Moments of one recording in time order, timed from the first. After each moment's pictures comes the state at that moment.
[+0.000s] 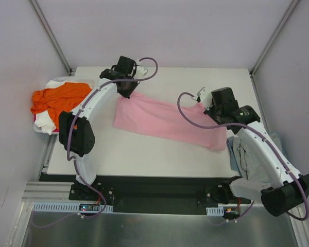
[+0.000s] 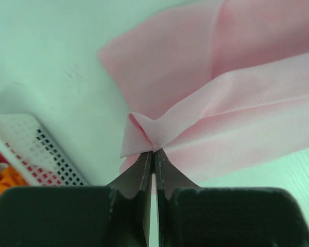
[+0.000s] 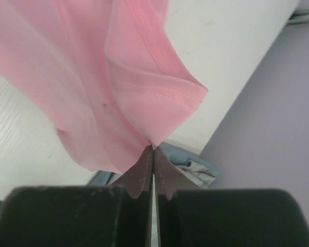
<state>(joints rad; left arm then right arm) -0.40 1.89 1.76 -0.88 -0.03 0.33 0.45 1.17 1.19 -0.95 0.29 -0.53</state>
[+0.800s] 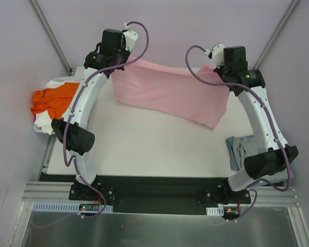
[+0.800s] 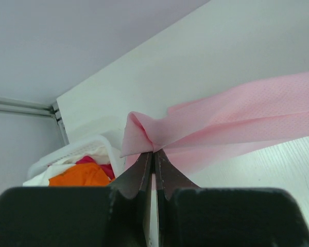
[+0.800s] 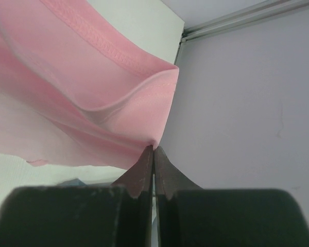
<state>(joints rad) -0.34 1.88 2.17 -0.87 -0.15 0.34 0.27 1.55 1.82 -0.93 0.43 -0.58</state>
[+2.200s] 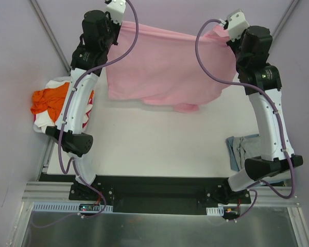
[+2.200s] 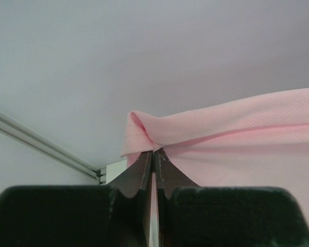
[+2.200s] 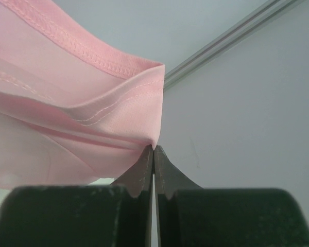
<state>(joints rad) -0.33 1.85 2.37 -0.61 -0.22 0.36 0.27 1.55 2.06 -0.68 0.49 -0.68</state>
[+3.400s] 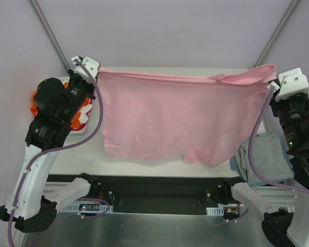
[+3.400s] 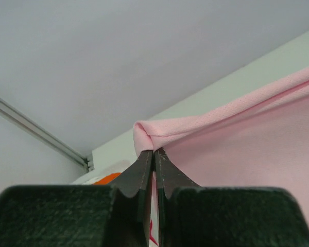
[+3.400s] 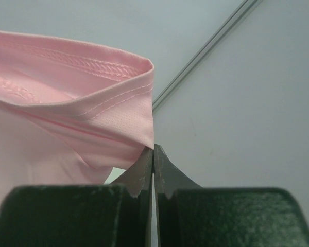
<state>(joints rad) -0.39 0.95 1.50 -0.53 -0.07 0.38 0.28 0.88 1.82 -0.91 0.28 -0.61</state>
